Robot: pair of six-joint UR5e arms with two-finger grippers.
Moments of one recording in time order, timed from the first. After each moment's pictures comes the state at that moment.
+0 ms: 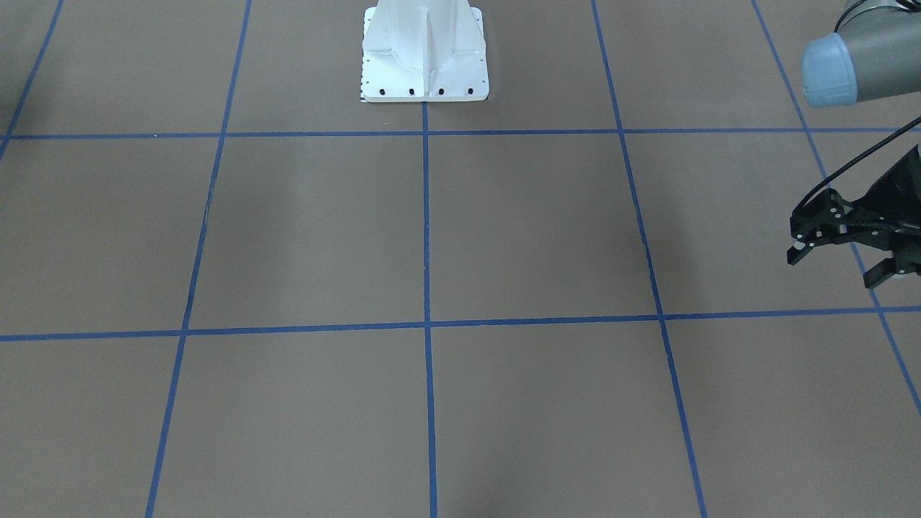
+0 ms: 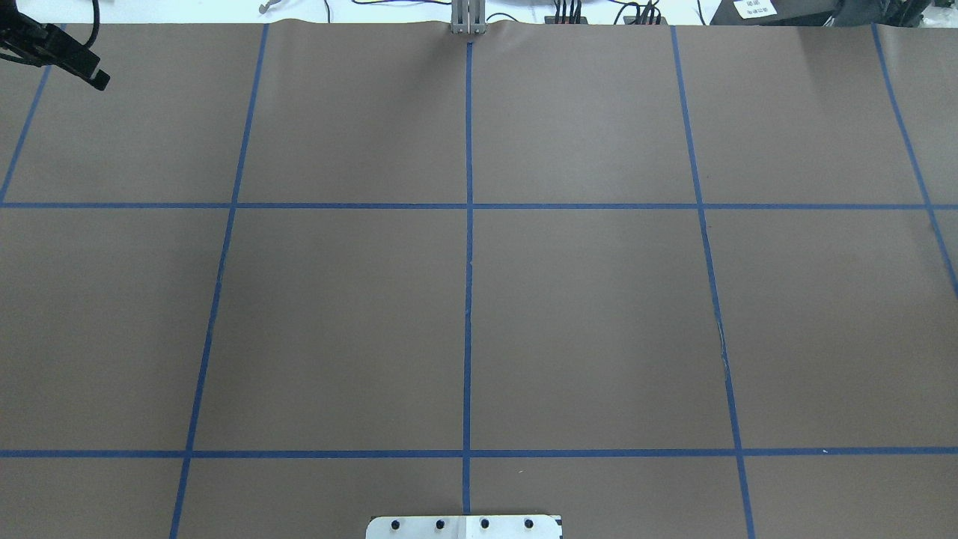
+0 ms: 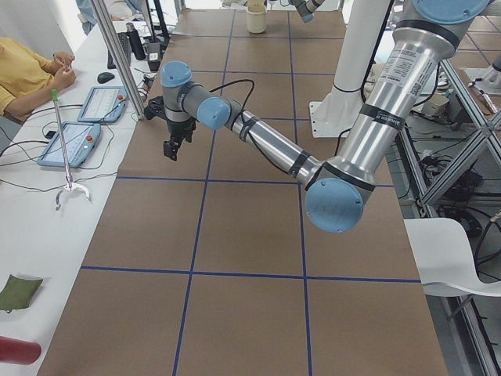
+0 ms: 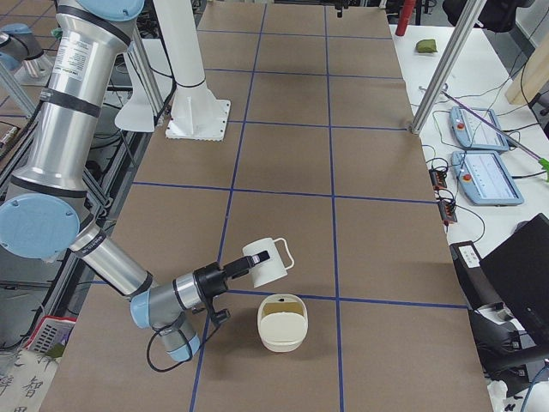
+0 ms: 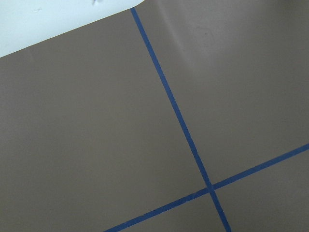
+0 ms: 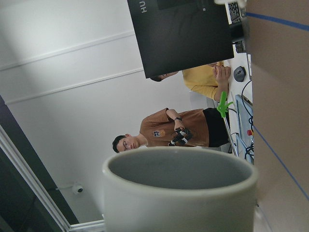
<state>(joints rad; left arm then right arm) -1.25 -1.99 -1.72 -1.56 -2.28 -0.22 1.01 -1.87 0.98 1.30 1.36 2.33</state>
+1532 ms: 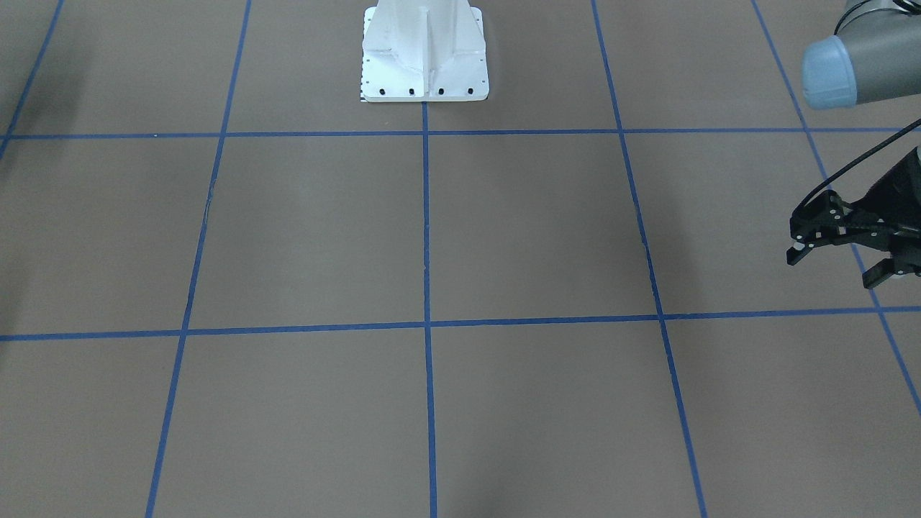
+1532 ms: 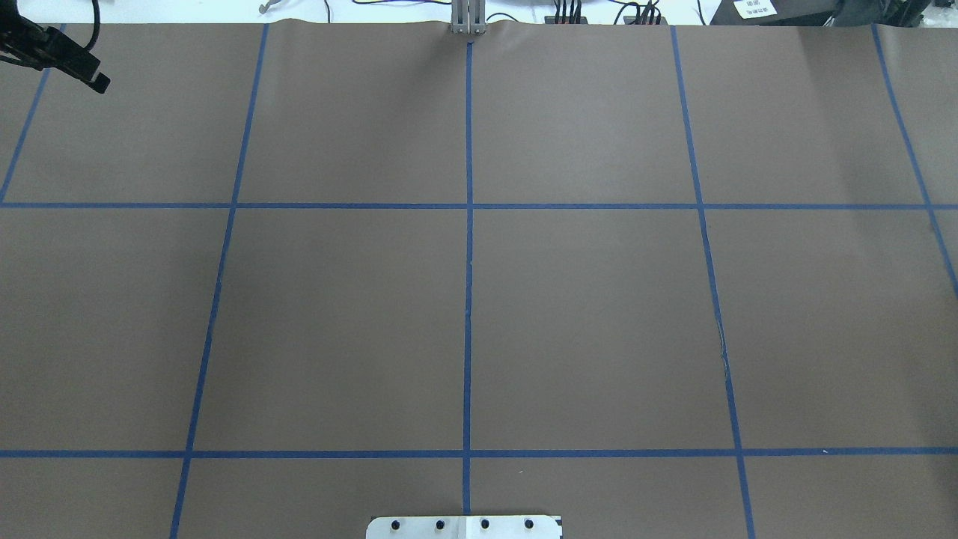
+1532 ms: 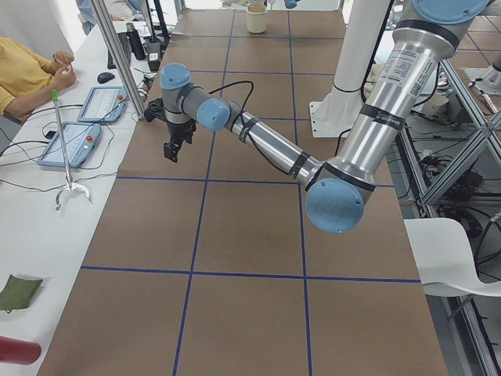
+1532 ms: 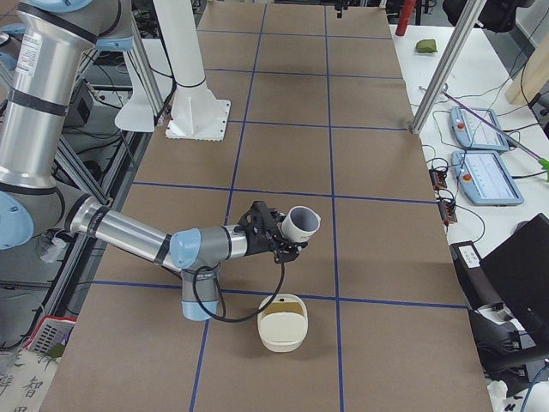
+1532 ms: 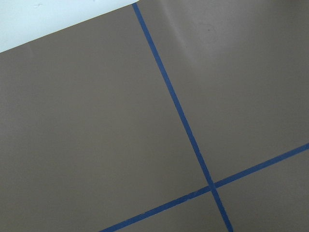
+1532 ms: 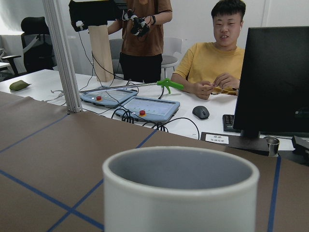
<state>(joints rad) -1.25 -1.98 -1.72 -1.56 -2.28 -0.22 1.42 -1.85 1.45 0.37 2.07 0.65</state>
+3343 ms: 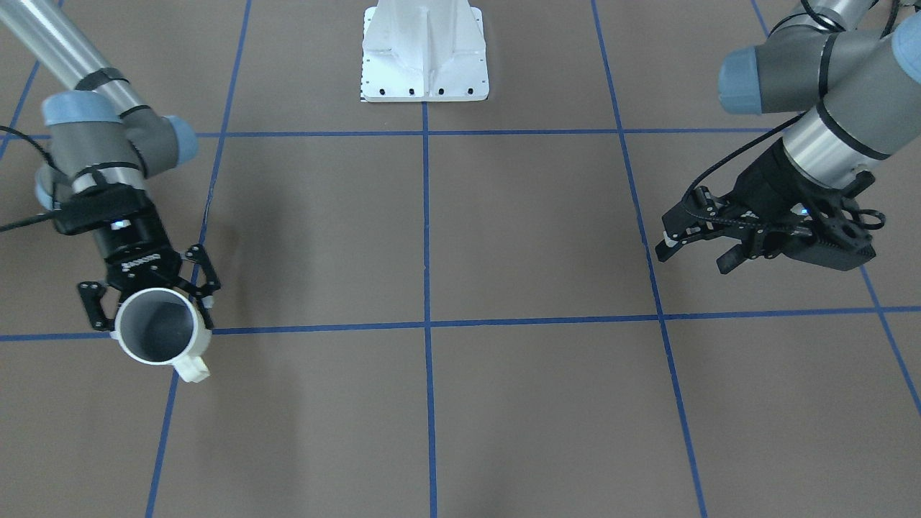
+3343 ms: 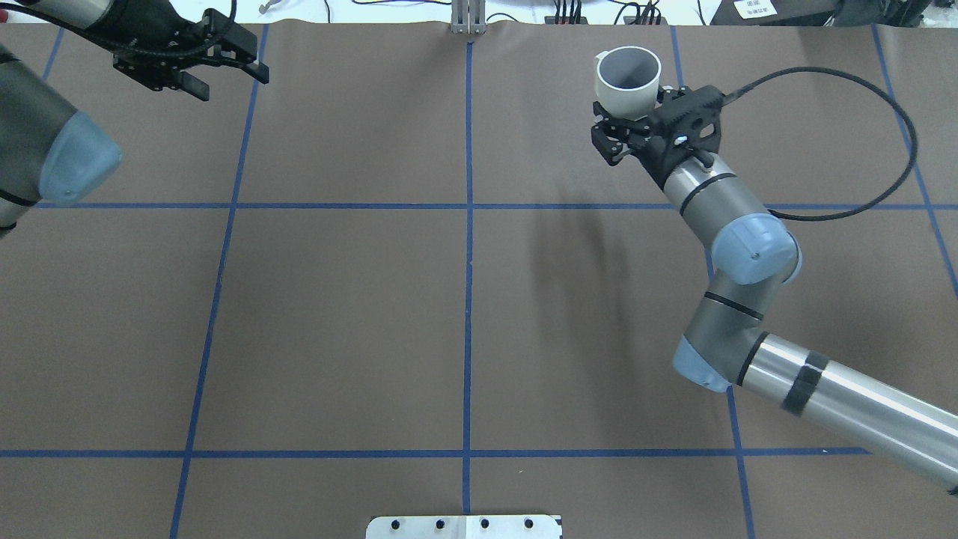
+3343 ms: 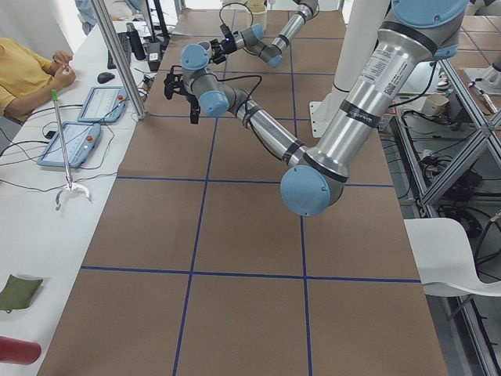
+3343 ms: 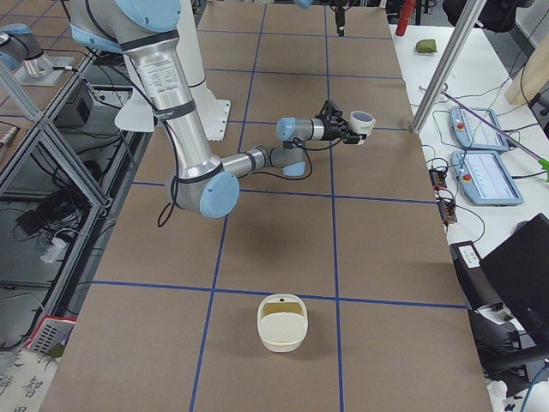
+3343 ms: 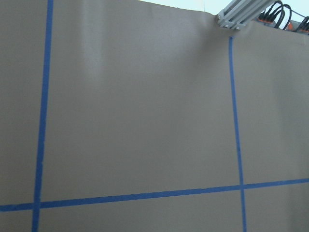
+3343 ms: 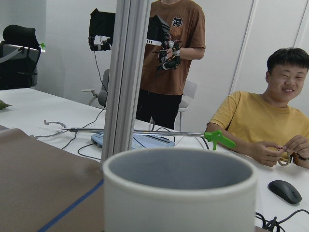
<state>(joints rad) -1.07 -2.12 -1.69 -1.92 -2.34 -1.08 0.62 -1.09 1.32 -0.21 1.02 0.53</state>
